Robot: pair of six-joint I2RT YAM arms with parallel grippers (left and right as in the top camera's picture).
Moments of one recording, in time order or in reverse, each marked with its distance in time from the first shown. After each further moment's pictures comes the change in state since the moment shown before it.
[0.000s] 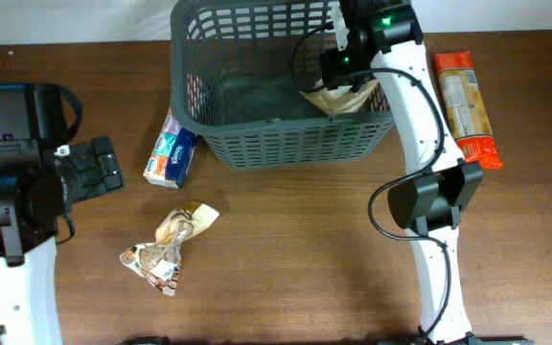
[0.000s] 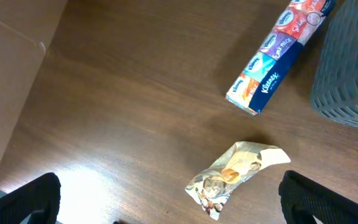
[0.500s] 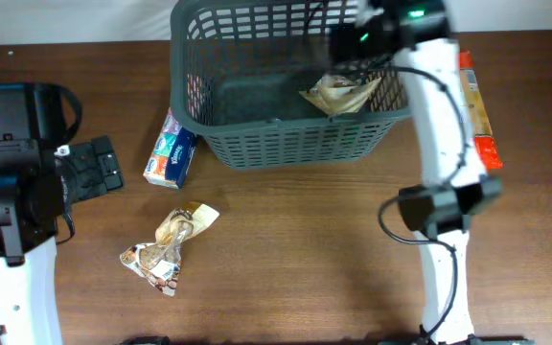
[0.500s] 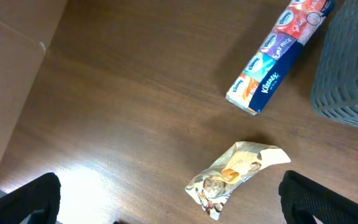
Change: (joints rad) left arm 0.000 0.000 0.000 0.000 0.000 0.000; right arm -0.050 -0.079 0.173 -0.006 0.000 0.137
